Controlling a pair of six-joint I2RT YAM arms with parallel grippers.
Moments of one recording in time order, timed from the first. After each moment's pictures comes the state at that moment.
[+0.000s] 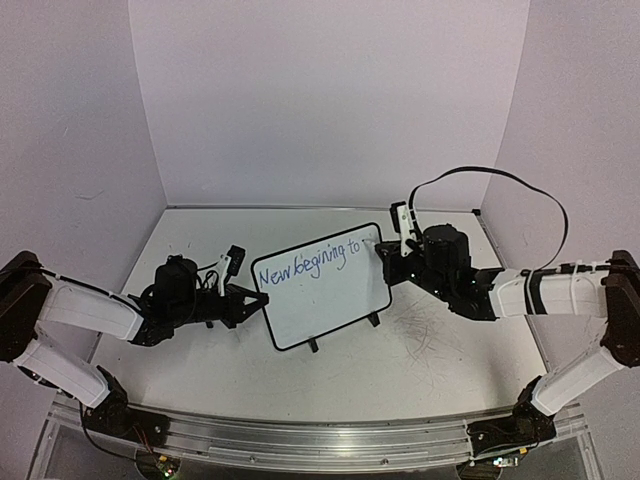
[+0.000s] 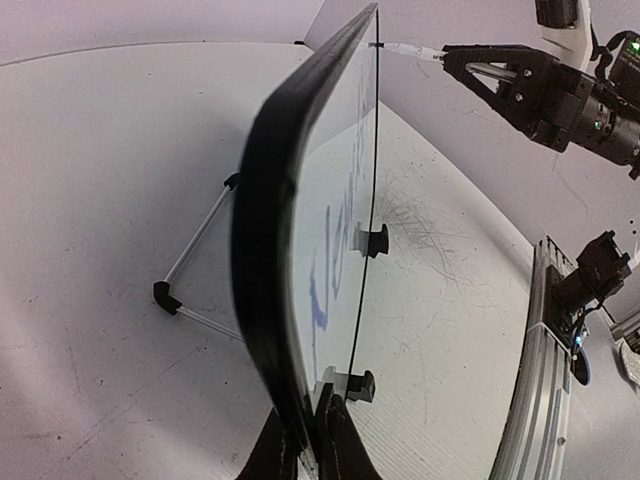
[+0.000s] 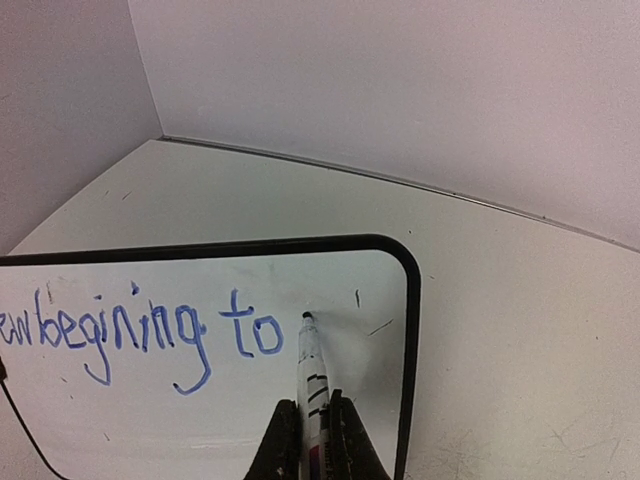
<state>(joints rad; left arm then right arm) -0.69 1.38 0.43 0.62 0.36 -0.34 0.77 1.45 0.78 0.39 0.24 0.15</state>
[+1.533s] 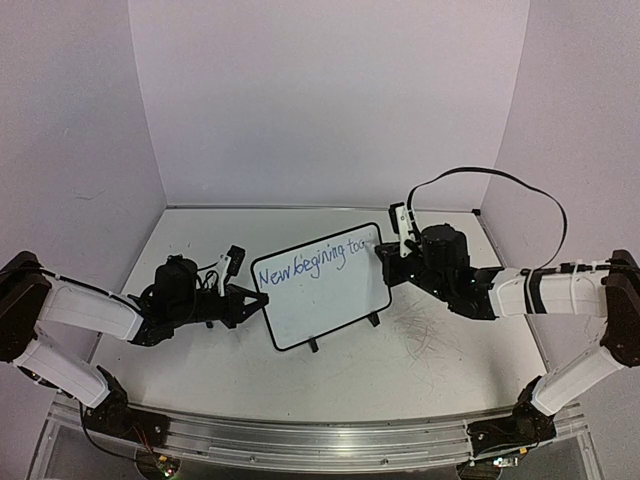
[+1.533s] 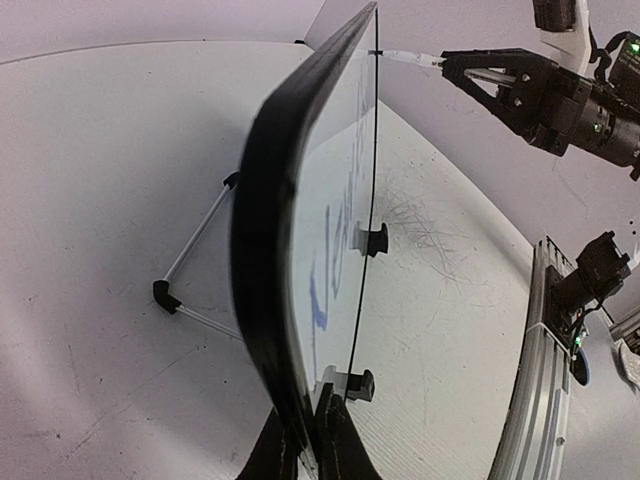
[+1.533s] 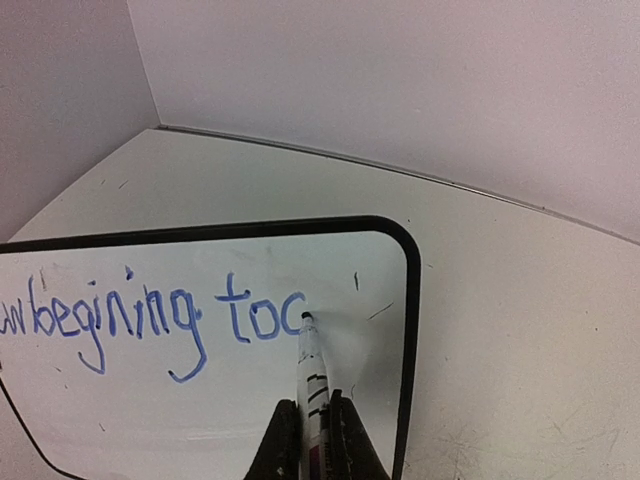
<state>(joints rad) -0.69 1.38 0.43 0.62 0.36 -0.34 0.77 1.46 0.78 0.35 0.24 0.15</state>
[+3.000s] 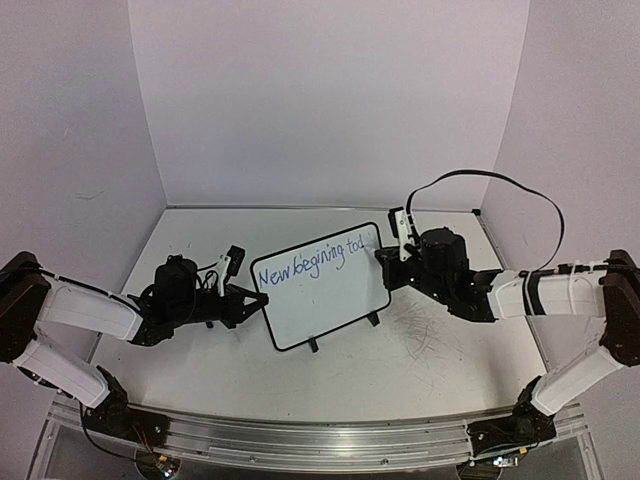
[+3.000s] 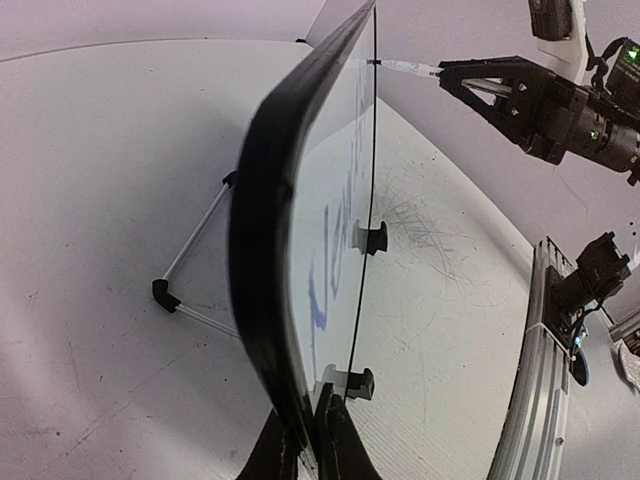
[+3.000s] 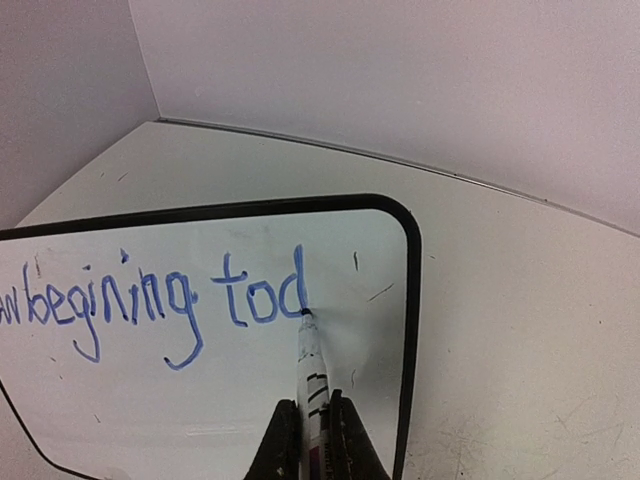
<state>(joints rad) -0.69 1.38 0.43 0.61 0.36 -0.35 0.77 1.46 0.77 0.36 0.24 0.16</state>
